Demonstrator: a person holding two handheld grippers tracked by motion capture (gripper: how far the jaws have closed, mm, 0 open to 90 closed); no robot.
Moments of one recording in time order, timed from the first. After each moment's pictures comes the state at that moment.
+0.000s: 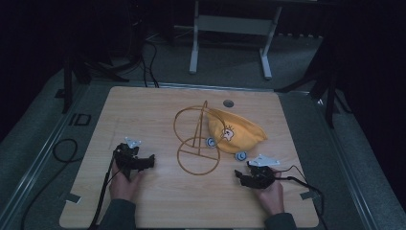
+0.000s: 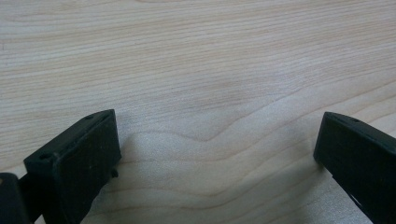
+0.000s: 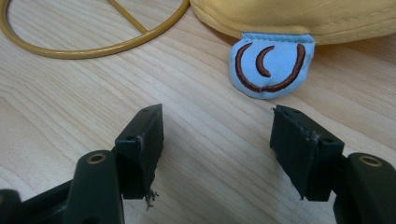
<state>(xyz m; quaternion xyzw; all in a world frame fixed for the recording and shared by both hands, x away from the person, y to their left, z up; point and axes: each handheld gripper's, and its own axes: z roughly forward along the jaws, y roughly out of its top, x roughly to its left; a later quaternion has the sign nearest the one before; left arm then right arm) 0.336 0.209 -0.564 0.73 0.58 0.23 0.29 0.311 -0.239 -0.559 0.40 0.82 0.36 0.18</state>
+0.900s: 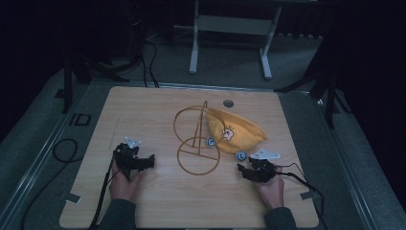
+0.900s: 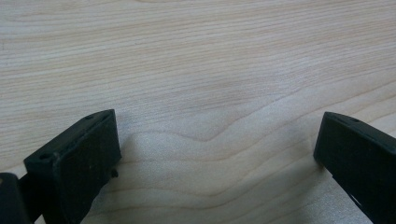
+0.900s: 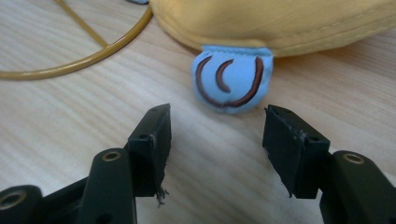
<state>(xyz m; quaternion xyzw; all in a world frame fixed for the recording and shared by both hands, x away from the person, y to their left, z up) 0.336 0.209 -0.564 0.73 0.58 0.23 0.29 0.332 -0.242 -0.556 0.43 0.81 0.35 0.19</state>
